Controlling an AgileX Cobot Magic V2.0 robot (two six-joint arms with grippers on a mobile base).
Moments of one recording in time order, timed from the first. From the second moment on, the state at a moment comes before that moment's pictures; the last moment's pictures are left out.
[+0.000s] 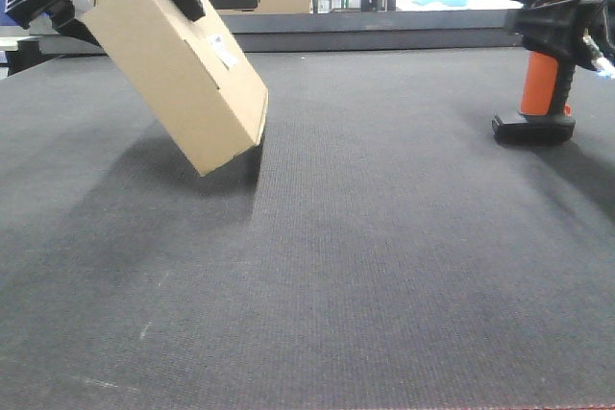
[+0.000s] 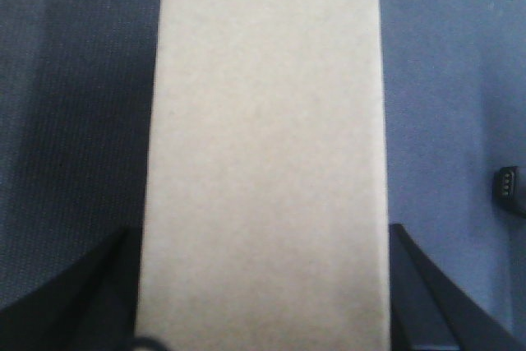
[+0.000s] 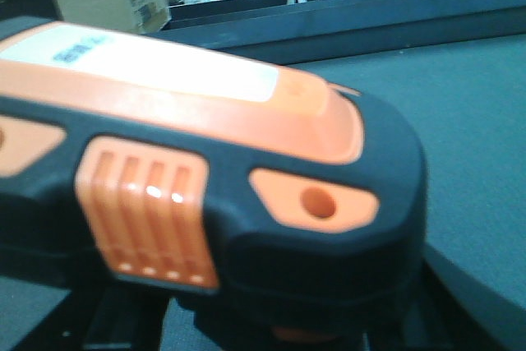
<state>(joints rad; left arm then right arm) -0.23 1.75 -1.47 -0.34 0.70 -0.29 -0.02 1.85 -0.84 0.13 -0.83 0.10</state>
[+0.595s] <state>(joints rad) -0.23 1.75 -1.47 -0.34 0.70 -0.29 -0.02 1.84 -0.84 0.11 -0.76 0.10</state>
